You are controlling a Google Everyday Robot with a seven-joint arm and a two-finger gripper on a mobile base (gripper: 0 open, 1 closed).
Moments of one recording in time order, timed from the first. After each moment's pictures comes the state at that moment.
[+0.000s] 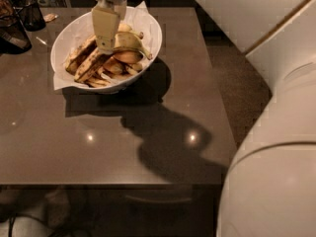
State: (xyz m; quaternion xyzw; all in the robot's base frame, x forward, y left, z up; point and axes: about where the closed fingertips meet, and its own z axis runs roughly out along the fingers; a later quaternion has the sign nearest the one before) arm 0.586 0.083 1.006 -0.64 0.75 -0.02 0.16
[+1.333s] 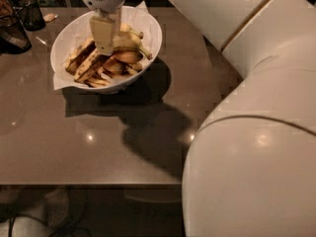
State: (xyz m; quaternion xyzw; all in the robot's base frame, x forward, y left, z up) arm 0.605 0.097 0.980 -0.64 0.75 -0.03 0.13
